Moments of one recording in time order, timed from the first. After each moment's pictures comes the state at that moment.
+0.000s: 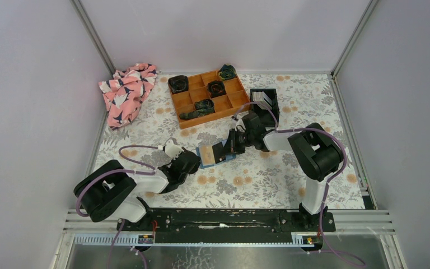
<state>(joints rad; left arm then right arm) -0.78 1.42 0.32 0.38 -0.50 -1.31 0.56 1.89 0.92 0.15 -0.62 0.67</state>
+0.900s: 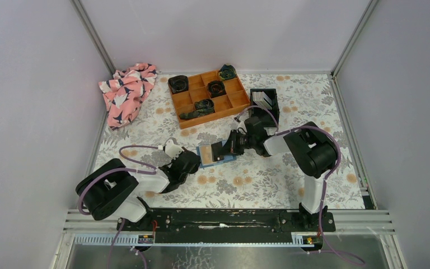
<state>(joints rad) -0.78 1.45 0.32 0.41 -0.50 -1.31 0.56 1.94 0.84 0.39 -0.64 0.79</state>
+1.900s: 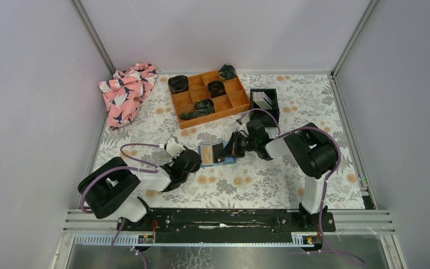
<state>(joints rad) -0.78 1.47 0.34 0.40 -0.51 -1.28 0.56 1.93 0.76 0.50 -0.65 0.85</state>
